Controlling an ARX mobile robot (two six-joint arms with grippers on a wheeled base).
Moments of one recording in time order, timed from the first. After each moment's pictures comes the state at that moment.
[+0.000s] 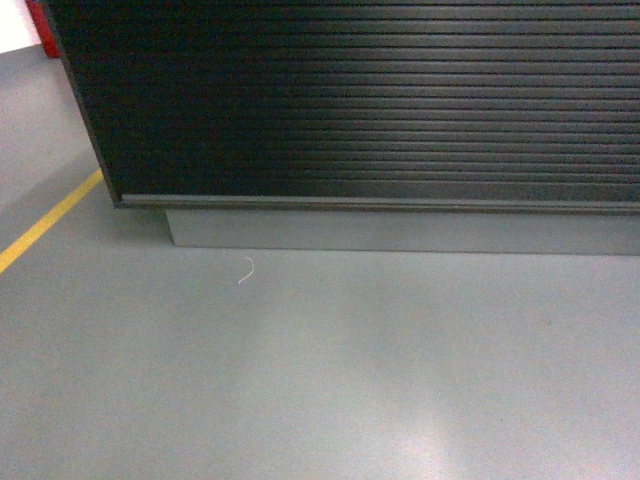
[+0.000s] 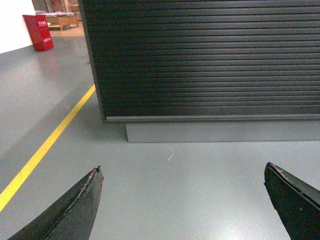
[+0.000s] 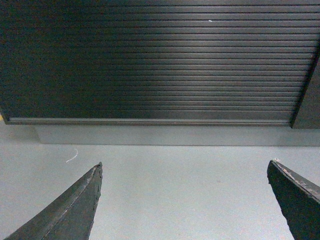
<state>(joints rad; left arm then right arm) 0.00 0.01 0.01 0.00 0.00 0.00 0.00 0.01 0.01 0.00 0.00 0.00</state>
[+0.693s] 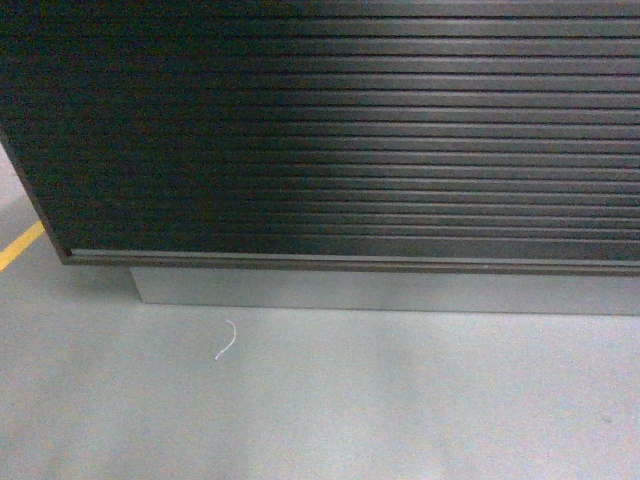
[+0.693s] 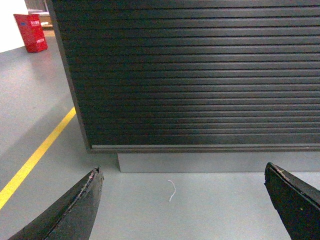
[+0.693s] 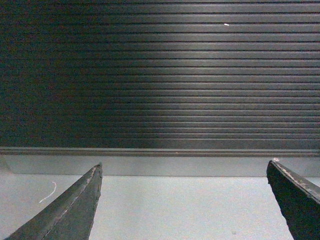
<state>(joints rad) 0.00 0.01 0.01 -0.01 0.00 0.00 0.00 0.01 0.01 0.00 0.00 0.00</state>
